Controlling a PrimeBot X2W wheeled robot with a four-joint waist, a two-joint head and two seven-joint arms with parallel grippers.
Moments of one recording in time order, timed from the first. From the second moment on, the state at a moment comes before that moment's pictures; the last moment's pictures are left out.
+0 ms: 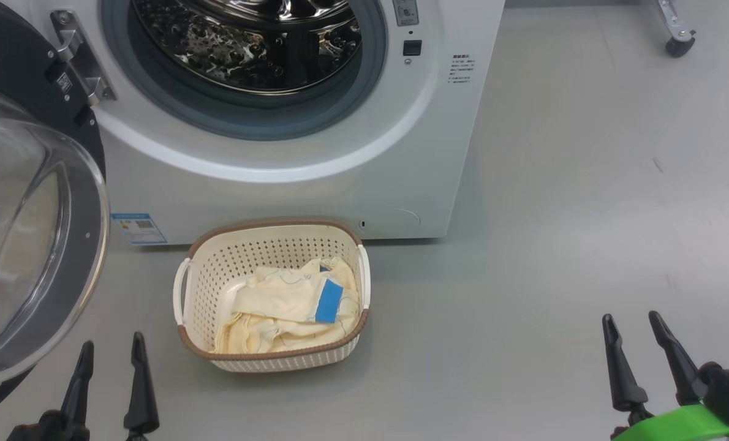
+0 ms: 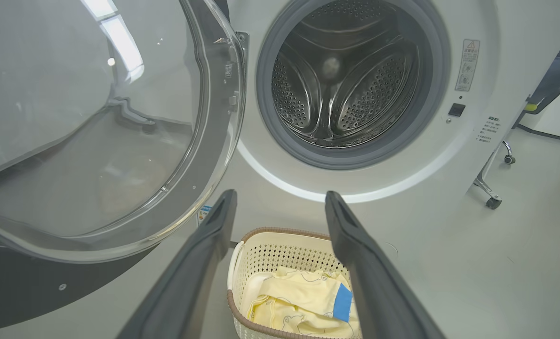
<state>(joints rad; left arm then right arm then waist) 0.10 0.04 0.10 0.10 -0.20 -0.10 -0.26 0.18 -0.06 -0.06 0.07 0.19 0.13 -0.25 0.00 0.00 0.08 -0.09</state>
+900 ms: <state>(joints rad) 0.14 0.04 0.13 0.10 -0.21 -0.10 -0.26 0.20 -0.05 -0.06 0.06 0.19 0.13 -0.25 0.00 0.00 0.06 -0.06</state>
